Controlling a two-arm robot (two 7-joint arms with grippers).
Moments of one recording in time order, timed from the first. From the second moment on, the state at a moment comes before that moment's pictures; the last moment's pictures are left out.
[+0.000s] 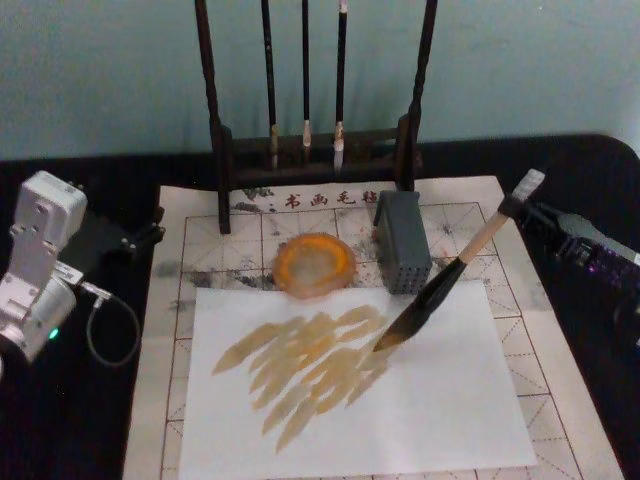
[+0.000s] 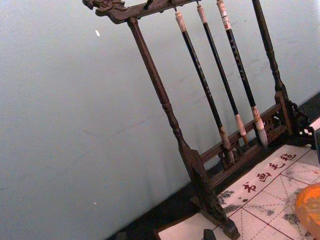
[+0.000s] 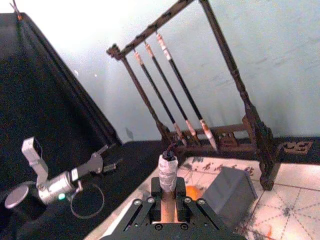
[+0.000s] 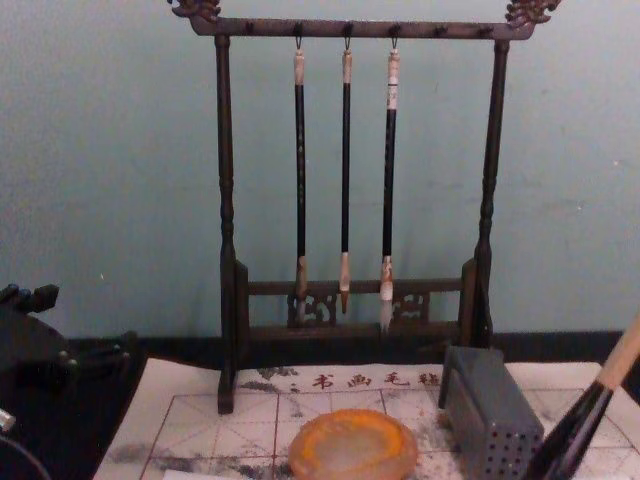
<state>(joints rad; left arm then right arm) -0.20 0.60 0.45 -1.41 -0.25 -0.12 0.03 0.16 0.74 -0.37 -1.43 1.19 0.08 0.73</state>
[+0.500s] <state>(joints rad) -0.20 0.60 0.45 -1.41 -0.25 -0.12 0.03 0.20 0.64 -0.37 -1.39 1.27 0.08 0.68</state>
